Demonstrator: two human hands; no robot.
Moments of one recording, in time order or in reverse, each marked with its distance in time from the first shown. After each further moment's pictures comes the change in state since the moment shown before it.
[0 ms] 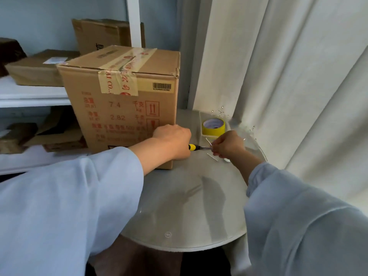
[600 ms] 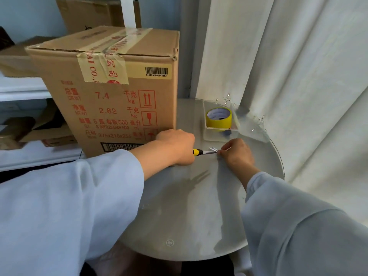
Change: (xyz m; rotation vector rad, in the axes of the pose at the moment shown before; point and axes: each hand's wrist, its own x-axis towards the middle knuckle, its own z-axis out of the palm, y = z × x) left_hand 0.026 0.006 0.033 -0.005 -0.144 0.006; right_hand 0.029 0.056 0.038 -0.075 0.111 0.130
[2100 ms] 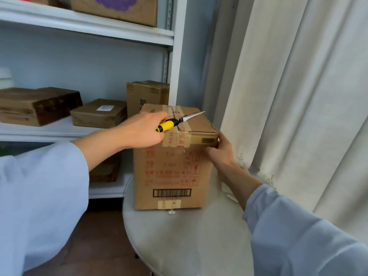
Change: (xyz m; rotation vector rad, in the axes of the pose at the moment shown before) left_hand -0.128 -0.144 -0.120 -0.277 0.501 0.017; right_hand -0.123 -0.181 -0.056 0.531 -0.057 -0.447
